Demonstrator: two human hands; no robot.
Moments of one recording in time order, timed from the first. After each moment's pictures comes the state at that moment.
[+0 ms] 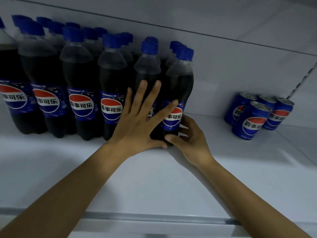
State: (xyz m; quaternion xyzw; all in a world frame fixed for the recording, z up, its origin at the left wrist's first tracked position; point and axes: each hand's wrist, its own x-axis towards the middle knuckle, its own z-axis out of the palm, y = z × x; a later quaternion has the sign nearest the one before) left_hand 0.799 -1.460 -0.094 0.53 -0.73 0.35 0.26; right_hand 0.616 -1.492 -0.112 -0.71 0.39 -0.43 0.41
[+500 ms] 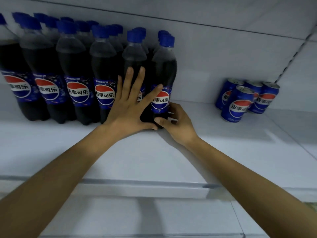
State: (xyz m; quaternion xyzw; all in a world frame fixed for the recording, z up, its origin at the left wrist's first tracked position) left_hand 0.794 -1.448 -0.086 0.55 -0.74 0.30 0.25; right_hand 0.614 -1.483 -0.107 -0.72 0.41 -0.40 0.38
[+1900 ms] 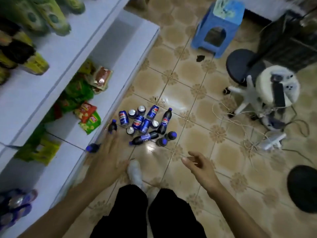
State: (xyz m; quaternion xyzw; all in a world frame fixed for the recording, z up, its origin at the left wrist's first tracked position) left_hand 0.104 -1.202 -0.494 0.30 -0.90 -0.31 -0.09; right_hand -0.074 -0.961 -0.471 0.02 0.81 -0.39 0.44
